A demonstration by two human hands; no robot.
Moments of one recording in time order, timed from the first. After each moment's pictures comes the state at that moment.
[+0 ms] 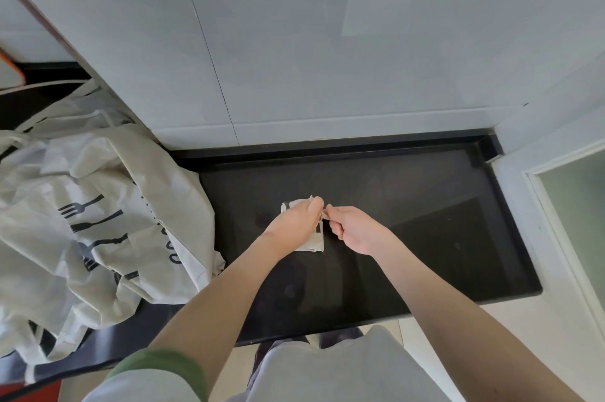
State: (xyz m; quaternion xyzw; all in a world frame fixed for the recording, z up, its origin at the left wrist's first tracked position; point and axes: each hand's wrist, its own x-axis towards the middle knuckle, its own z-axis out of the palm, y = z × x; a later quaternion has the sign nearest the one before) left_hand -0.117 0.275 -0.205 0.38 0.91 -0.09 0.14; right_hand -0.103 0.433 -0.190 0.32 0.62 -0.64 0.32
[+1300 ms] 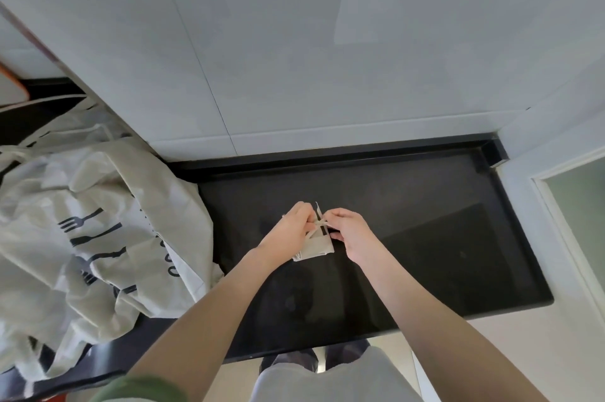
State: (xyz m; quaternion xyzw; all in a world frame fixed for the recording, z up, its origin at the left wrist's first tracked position) left_hand -0.127 0.281 -0.203 0.18 0.91 0.29 0.24; right_hand -0.108 0.427 -0.205 0.38 0.63 -0.64 0.22
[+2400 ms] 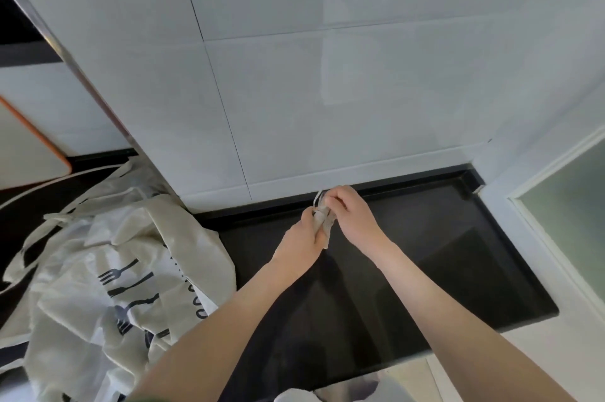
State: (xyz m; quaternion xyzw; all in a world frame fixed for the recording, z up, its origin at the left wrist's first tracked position) left_hand -0.131 0.273 -0.114 0.16 0.90 0.37 0.15; right_hand -0.127 0.407 -0.088 0.09 0.84 -0.54 0.01
